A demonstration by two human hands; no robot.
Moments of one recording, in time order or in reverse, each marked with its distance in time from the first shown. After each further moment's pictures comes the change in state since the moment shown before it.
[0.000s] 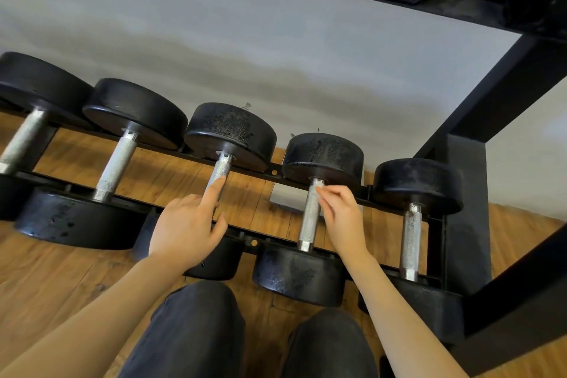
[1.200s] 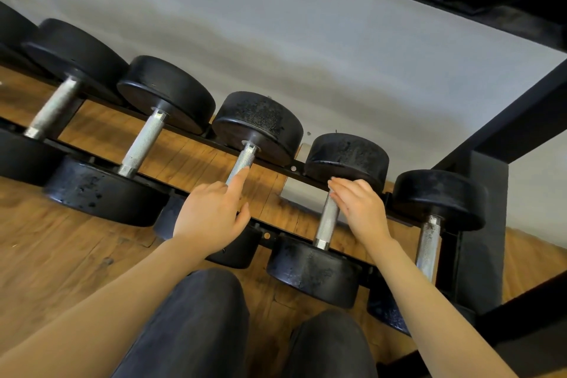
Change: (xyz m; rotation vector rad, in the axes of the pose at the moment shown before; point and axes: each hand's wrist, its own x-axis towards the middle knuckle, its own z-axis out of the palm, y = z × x) left_hand 0.000 -0.009 0.012 -0.008 -0.024 -0.028; right_hand 0.032 0.000 -0.009 -0.446 -0.136 -0.431
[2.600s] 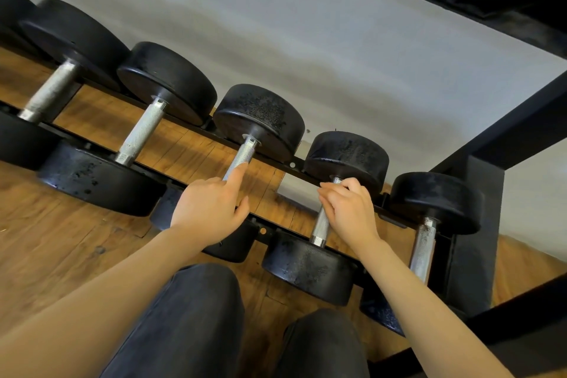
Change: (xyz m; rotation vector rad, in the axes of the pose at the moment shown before) left_hand 0.000 -0.002 0.004 0.060 -0.022 -0.035; right_hand 0.005 -0.023 -0.003 -0.079 -0.037 0.021
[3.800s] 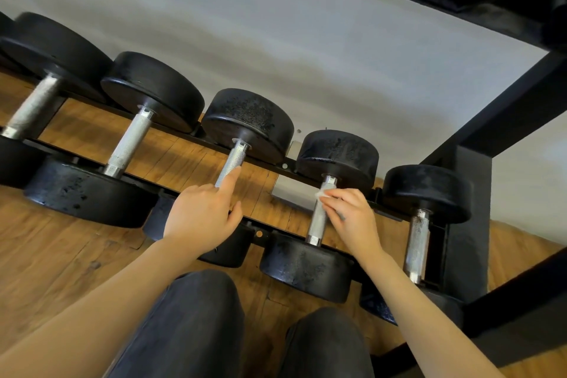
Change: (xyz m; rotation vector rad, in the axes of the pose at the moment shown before) left_hand -0.001 -0.002 0.000 -0.017 0.023 0.067; right_hand -0.034 0.012 0.004 0.333 0.030 0.129
